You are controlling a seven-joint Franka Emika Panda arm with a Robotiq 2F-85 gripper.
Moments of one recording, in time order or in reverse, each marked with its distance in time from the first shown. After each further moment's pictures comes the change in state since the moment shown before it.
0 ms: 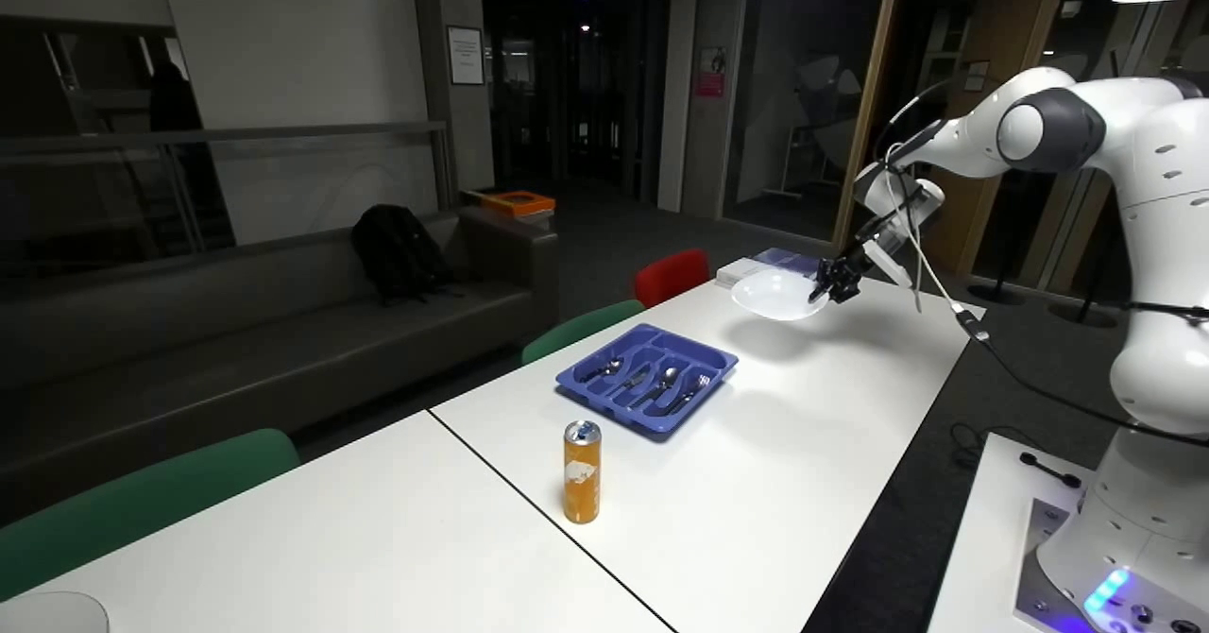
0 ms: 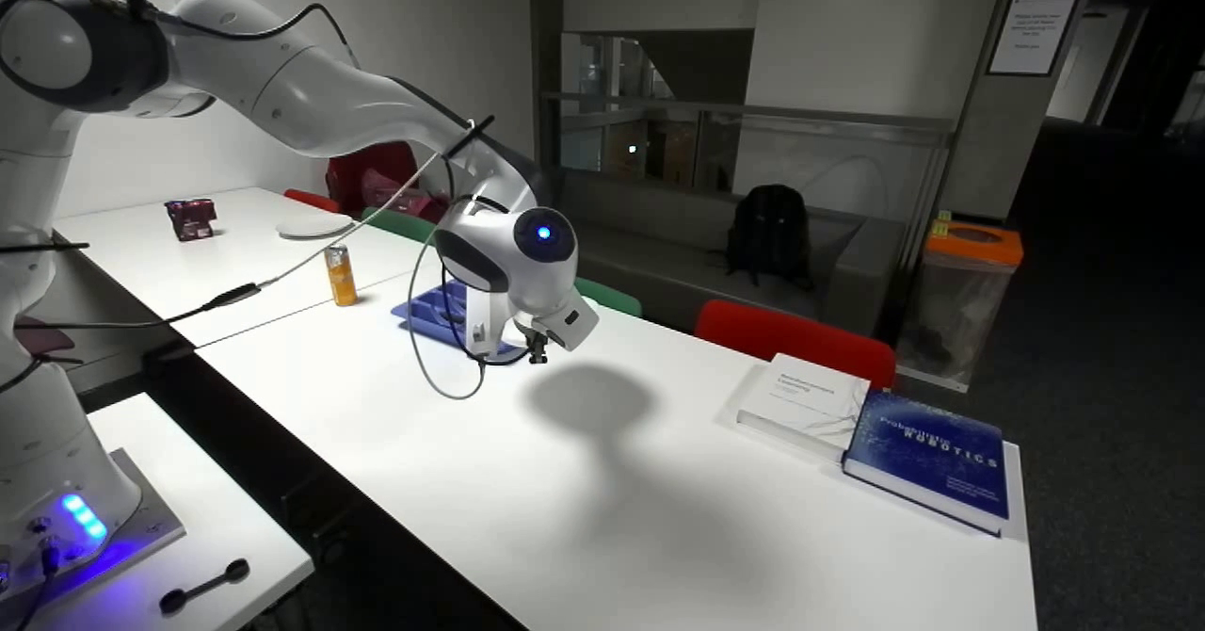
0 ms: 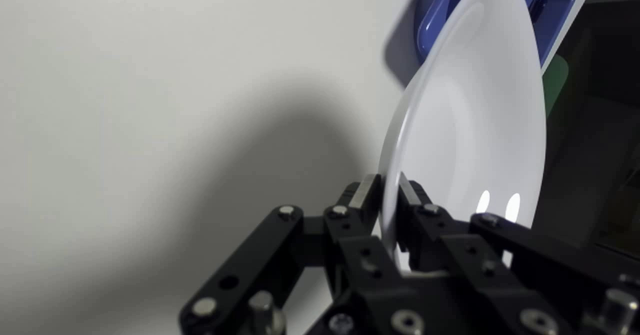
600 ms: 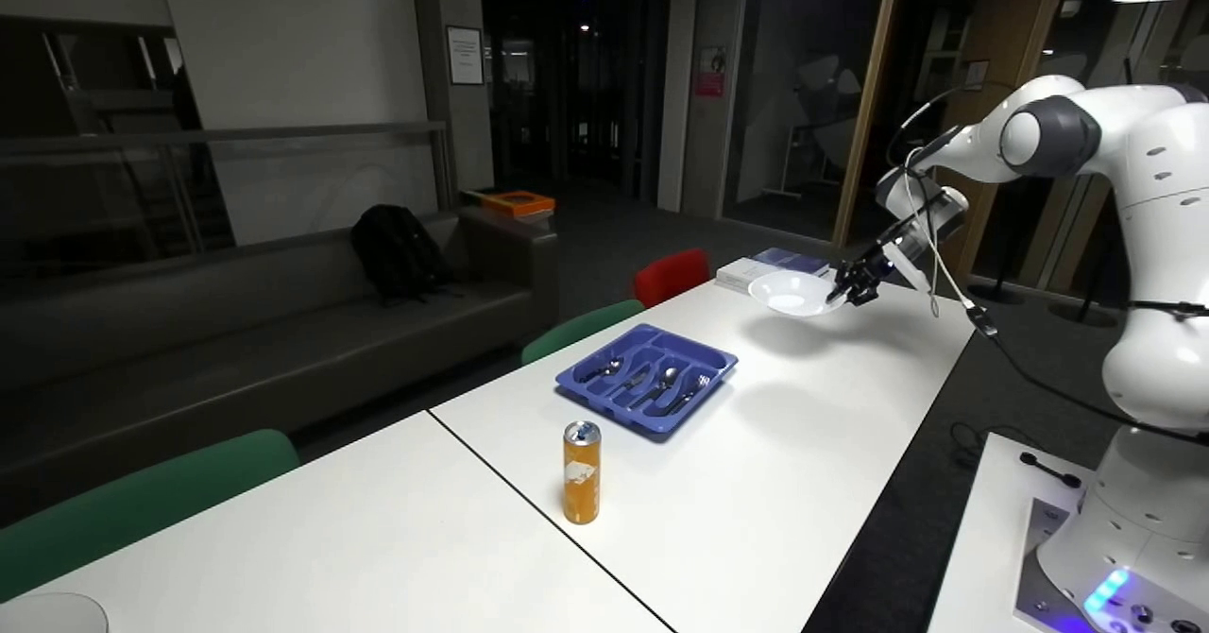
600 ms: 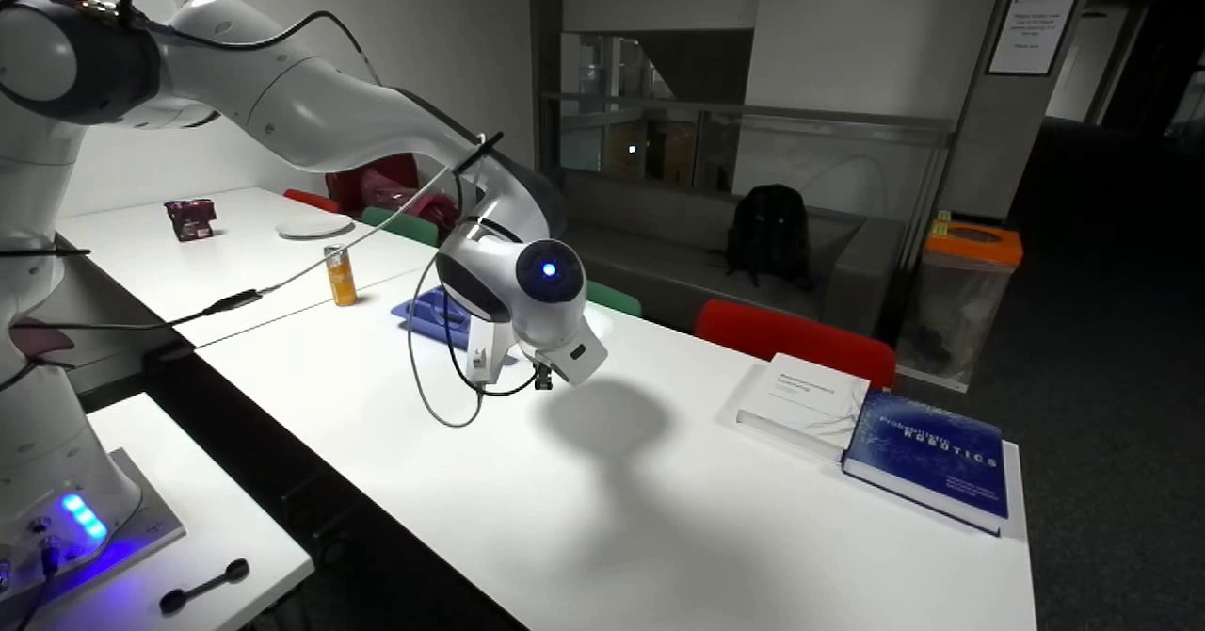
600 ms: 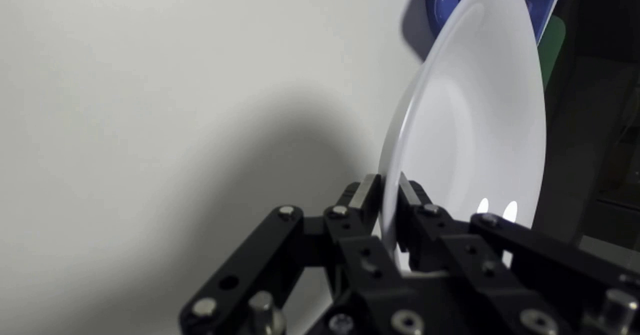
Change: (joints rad) arm -0.098 0.039 0.000 0.029 0.039 -0.050 -0.001
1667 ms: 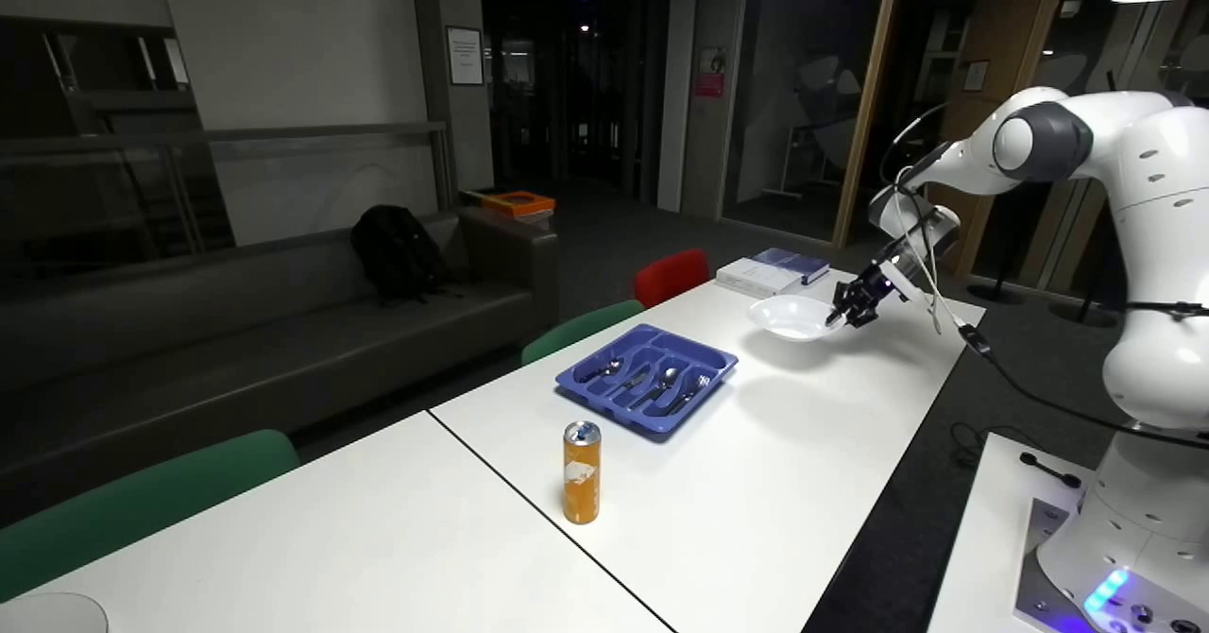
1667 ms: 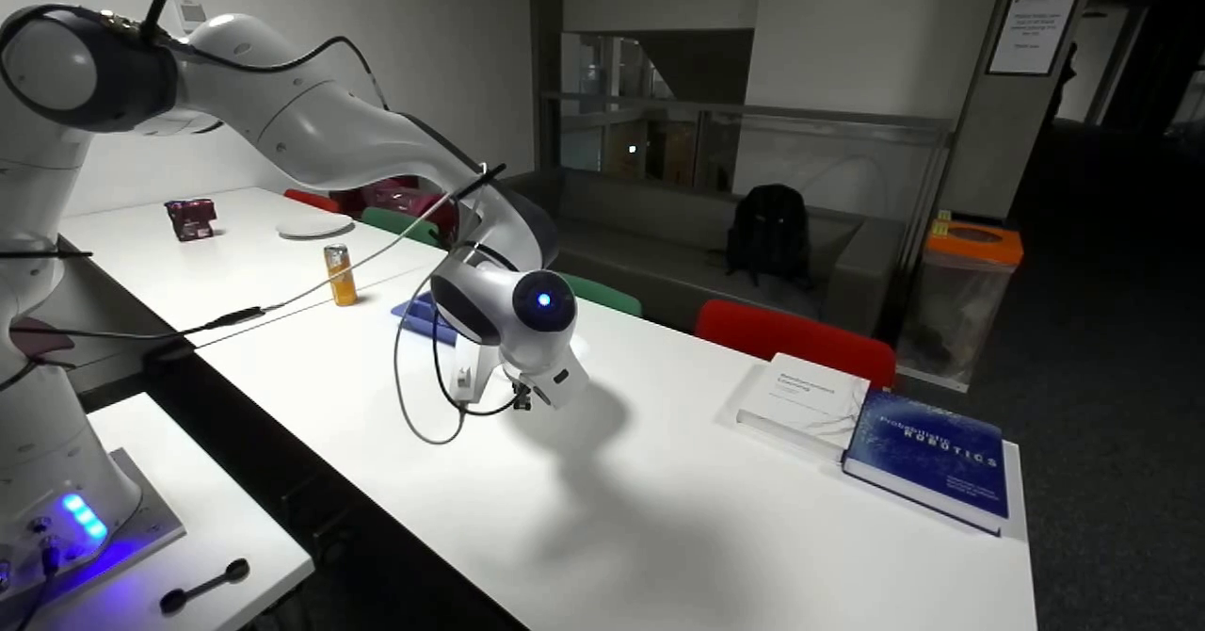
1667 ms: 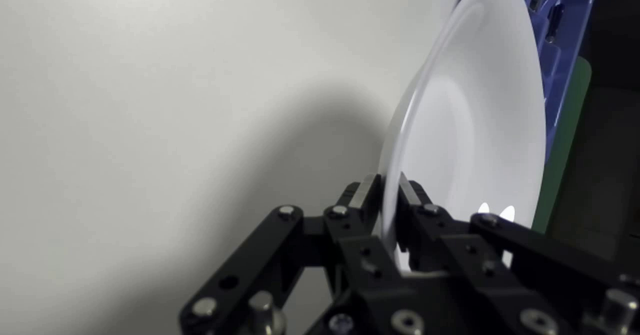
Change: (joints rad) arm 0.006 0.030 0.017 -0.051 -0.034 -0.010 0.000
